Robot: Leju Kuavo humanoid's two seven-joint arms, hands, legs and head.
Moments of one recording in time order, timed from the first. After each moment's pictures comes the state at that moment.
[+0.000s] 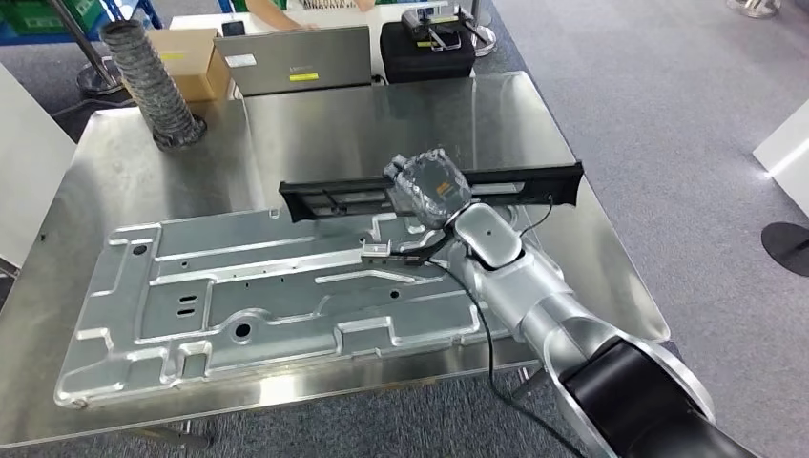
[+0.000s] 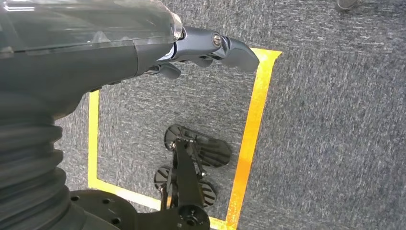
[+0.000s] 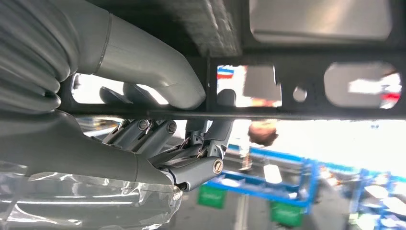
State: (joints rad) left arm -0.10 -0.03 1.30 -0.22 -0.82 -0.05 -0.38; right arm -0.97 0.11 0.63 -0.51 1.42 -0.58 -0.26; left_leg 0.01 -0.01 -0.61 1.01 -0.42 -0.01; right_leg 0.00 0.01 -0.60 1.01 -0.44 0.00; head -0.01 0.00
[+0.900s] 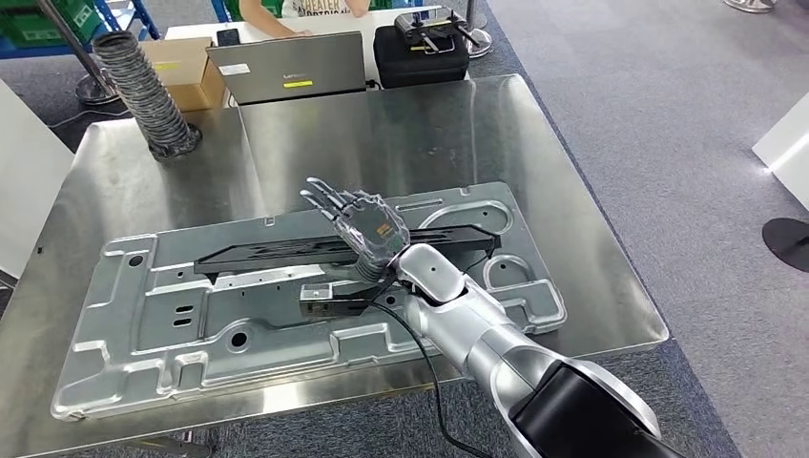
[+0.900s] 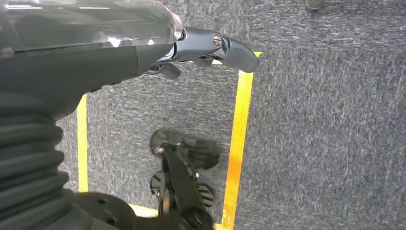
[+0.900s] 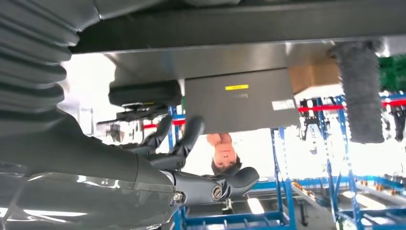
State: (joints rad) left arm -0.11 -0.04 1.26 -0.22 -0.86 -0.02 -0.42; right arm -0.91 0.30 0.70 -0.43 1.14 -0.57 -0.37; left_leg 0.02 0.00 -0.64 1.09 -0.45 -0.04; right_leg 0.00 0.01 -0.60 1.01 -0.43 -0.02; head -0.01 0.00
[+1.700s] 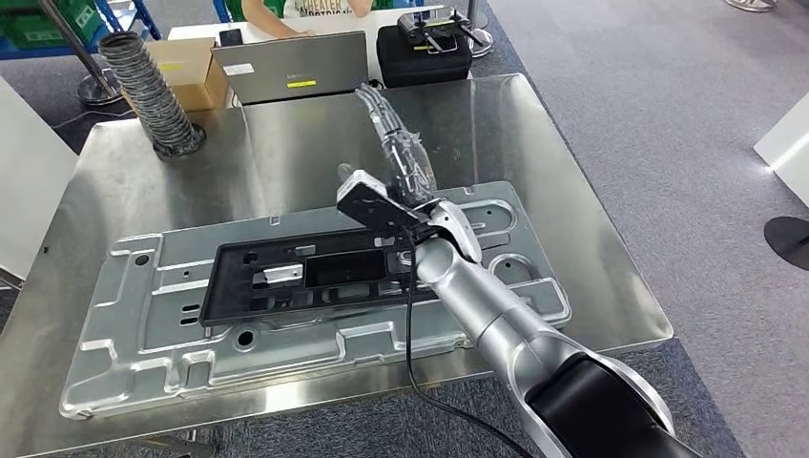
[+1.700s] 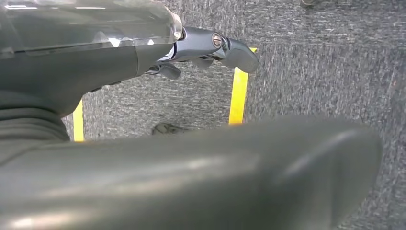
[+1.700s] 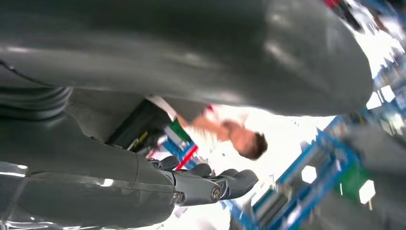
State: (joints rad) left arm -0.12 -0.05 1.25 -0.22 -0.84 -0.03 -0.43; right arm -0.91 0.24 0.52 -0.70 0.51 -0.44 -0.52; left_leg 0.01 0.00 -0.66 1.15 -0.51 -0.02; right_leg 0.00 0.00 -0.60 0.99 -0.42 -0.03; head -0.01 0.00
